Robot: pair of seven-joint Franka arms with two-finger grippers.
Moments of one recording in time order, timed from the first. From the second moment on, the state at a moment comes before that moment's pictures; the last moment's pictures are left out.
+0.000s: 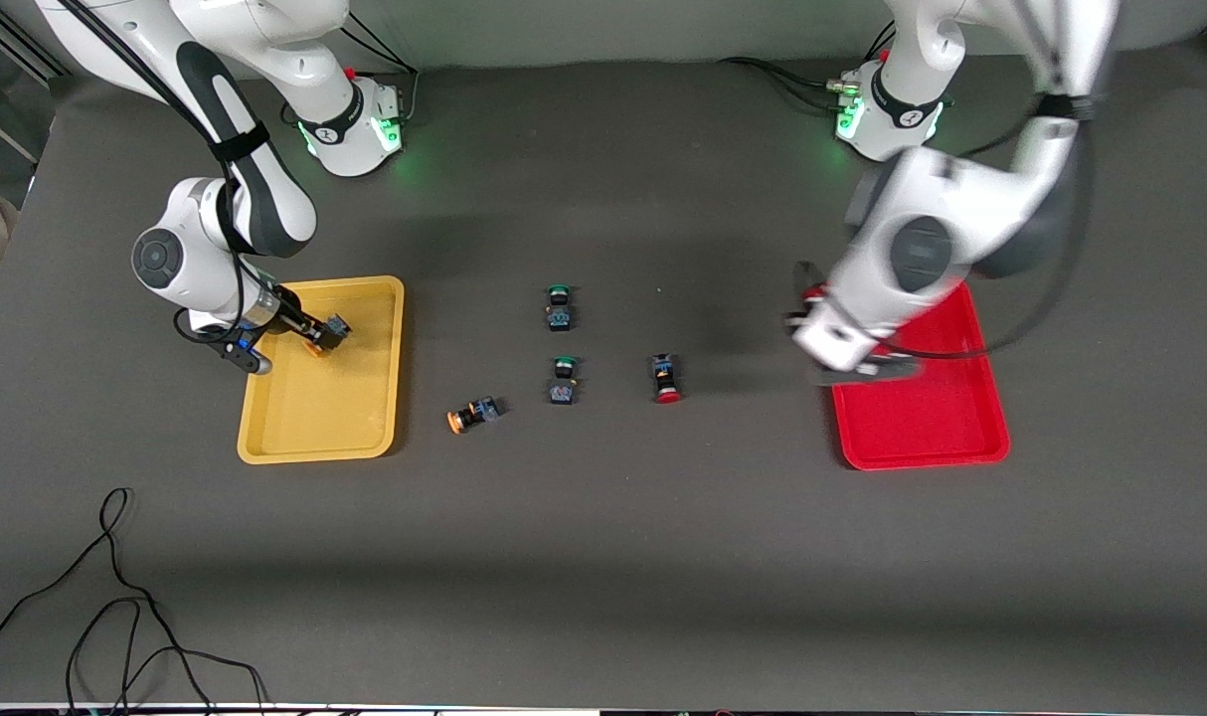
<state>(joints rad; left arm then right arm) -0.17 0.17 -0.11 -2.04 -0.03 2.01 -0.33 0.15 0.12 -0.14 -2.52 0.16 2.52 0.46</state>
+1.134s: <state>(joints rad) -0.02 0.35 -0.13 -2.04 0.01 2.23 -0.12 0.22 0.50 0.14 -1.89 0.16 2.34 1.05</state>
